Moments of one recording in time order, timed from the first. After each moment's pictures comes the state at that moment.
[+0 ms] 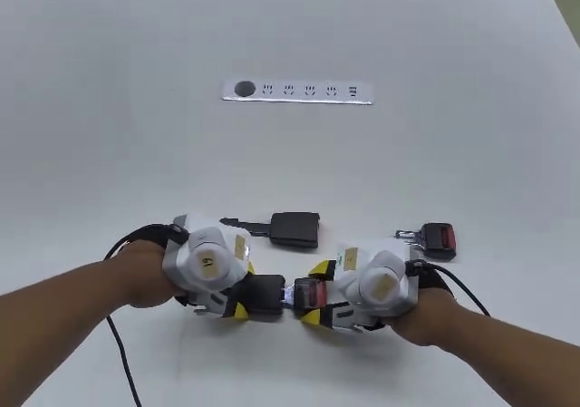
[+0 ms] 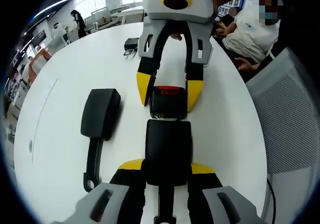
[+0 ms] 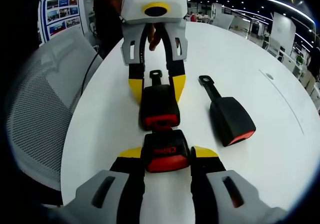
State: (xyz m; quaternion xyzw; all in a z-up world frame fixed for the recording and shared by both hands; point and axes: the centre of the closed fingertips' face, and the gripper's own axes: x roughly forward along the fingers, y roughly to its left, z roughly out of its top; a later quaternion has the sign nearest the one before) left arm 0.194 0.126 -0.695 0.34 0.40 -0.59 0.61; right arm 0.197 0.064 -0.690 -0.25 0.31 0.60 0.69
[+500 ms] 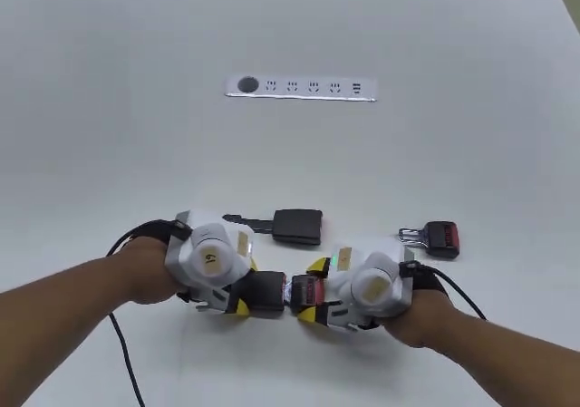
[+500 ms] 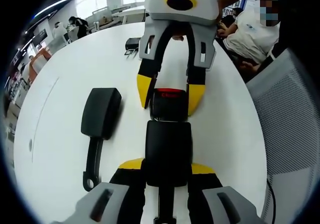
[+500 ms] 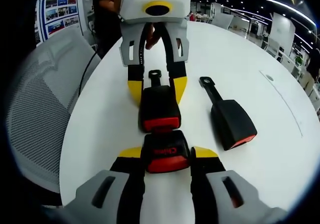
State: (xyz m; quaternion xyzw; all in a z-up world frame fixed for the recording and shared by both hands) left arm 0.198 0.128 -0.693 0.33 0.40 -0.59 0.62; right arm 0.195 0.071 -0.689 -0.26 0.31 0.60 0.69
